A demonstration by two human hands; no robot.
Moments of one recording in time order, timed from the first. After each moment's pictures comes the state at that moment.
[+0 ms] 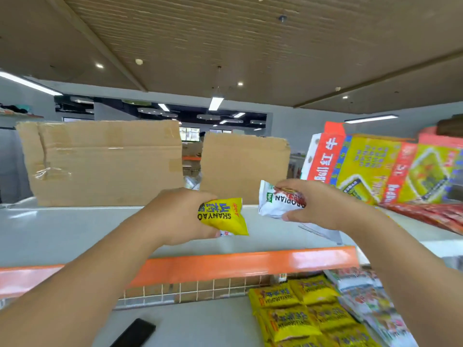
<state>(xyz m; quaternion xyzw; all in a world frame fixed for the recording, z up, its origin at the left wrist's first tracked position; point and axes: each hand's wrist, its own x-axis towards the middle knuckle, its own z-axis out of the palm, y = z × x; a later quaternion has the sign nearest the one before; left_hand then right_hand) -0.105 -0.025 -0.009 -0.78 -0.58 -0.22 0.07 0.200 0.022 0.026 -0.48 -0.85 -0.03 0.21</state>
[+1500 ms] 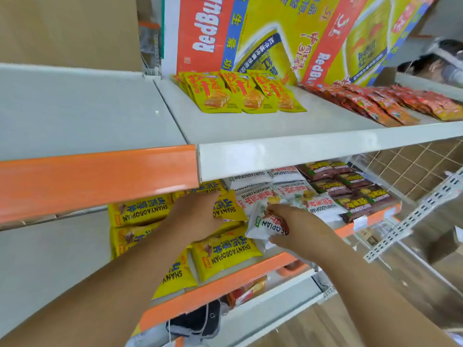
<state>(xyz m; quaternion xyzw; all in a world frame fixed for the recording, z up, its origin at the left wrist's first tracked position) 0.264 0.199 -0.298 -0.81 -0.57 -0.10 -0.06 0.512 0.122 -0.255 -0.66 -0.74 0.08 0.05</state>
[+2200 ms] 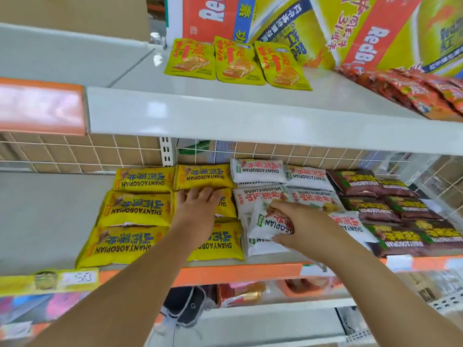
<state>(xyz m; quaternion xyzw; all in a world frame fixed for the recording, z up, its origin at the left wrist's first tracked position) 0.337 0.199 -0.381 -0.71 -0.70 -0.05 0.05 0.600 0.192 -0.279 -0.51 -0.85 0.10 0.01</state>
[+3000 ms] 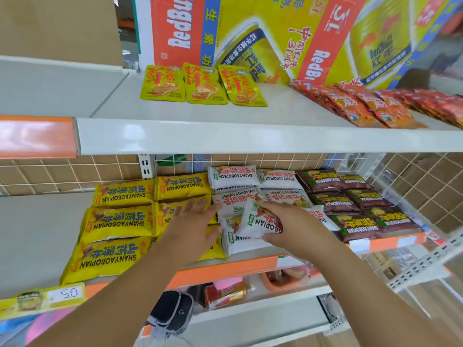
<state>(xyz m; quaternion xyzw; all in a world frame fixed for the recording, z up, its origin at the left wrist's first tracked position) 0.363 0.156 -0.337 -0.77 -0.63 -0.12 -0.05 0.621 0.158 -0.255 -0.55 -0.82 0.11 0.06</state>
